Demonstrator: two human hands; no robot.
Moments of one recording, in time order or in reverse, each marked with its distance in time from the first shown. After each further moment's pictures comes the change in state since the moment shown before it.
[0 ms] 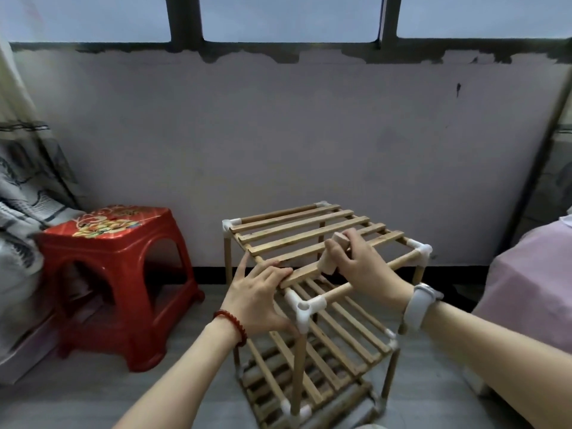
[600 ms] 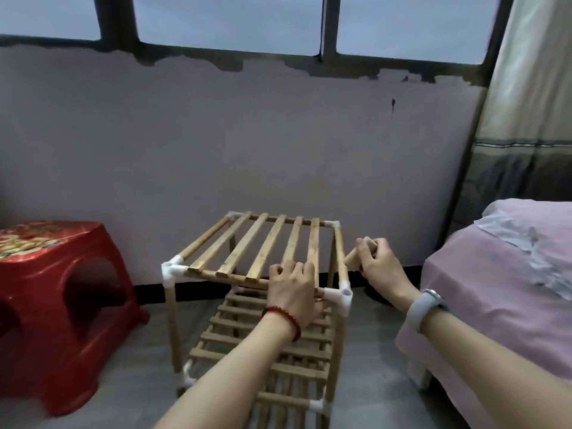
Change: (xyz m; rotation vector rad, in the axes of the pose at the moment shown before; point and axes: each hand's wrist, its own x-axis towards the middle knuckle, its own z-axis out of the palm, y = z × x) left_hand 0.111 0.139 0.052 0.097 -0.081 -0.100; right_hand -0.011 0.103 -0.098 0.107 0.342 0.307
